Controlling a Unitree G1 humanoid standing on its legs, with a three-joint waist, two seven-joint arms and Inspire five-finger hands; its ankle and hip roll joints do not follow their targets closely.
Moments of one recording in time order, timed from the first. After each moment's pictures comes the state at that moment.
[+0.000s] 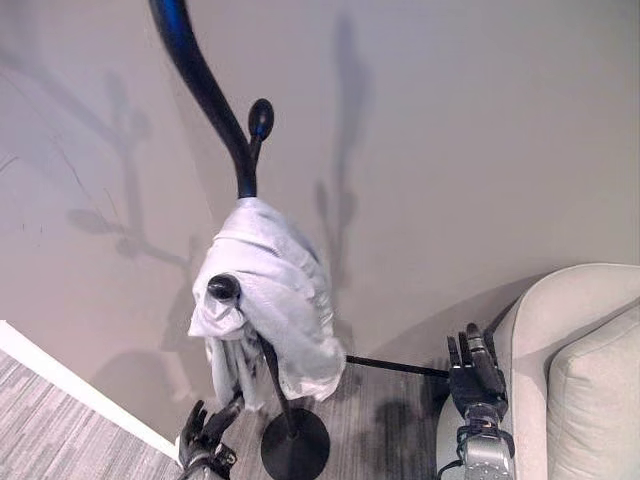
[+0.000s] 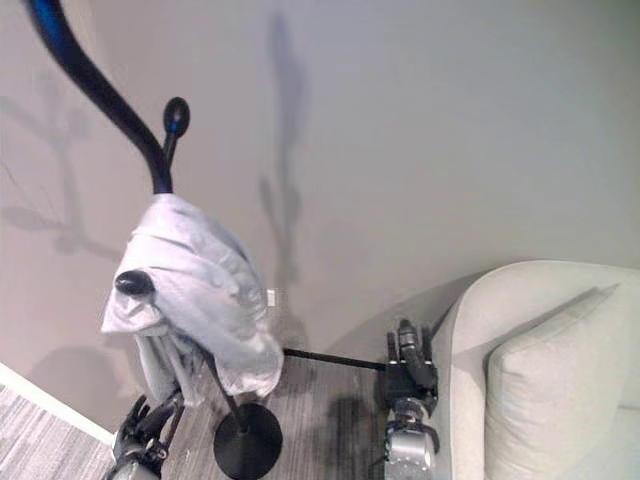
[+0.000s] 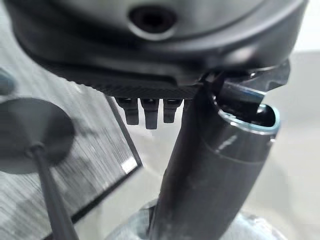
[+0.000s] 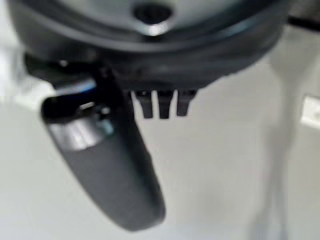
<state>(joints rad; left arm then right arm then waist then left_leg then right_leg) 0.15 0.09 0.07 0.79 -0.78 -0.24 0.24 0.14 -0.11 -0.07 0.38 1.43 -0.29 0.15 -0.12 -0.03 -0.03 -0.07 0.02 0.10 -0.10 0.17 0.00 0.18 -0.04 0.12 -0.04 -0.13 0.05</state>
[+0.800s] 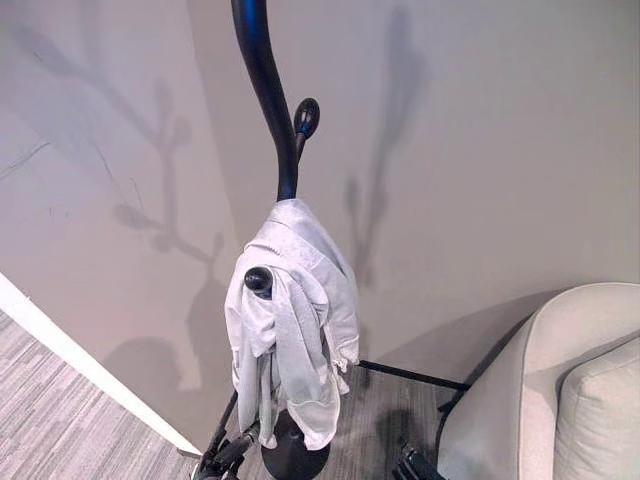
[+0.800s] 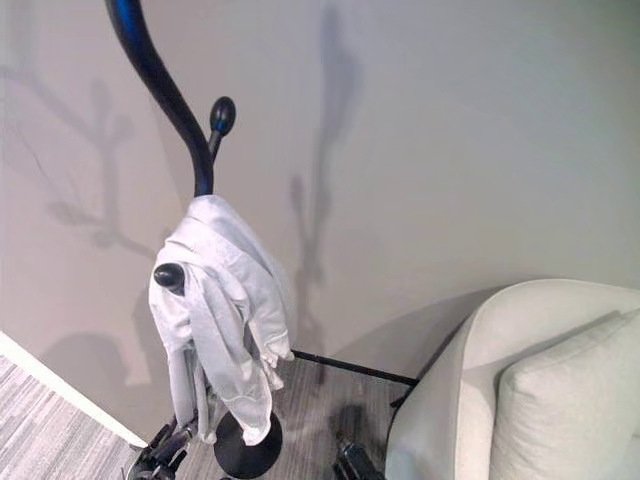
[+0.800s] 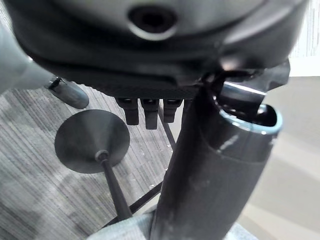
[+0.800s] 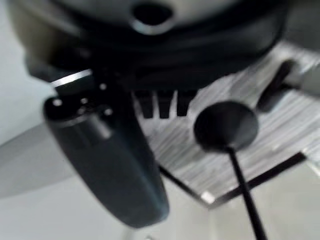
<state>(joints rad) 0.05 0.10 0.05 1.12 -0.78 -0.22 0.04 0.11 -0.11 0.05 1.13 1.20 -0.04 0.17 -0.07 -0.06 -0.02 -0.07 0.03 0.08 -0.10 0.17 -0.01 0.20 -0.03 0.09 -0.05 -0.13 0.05</state>
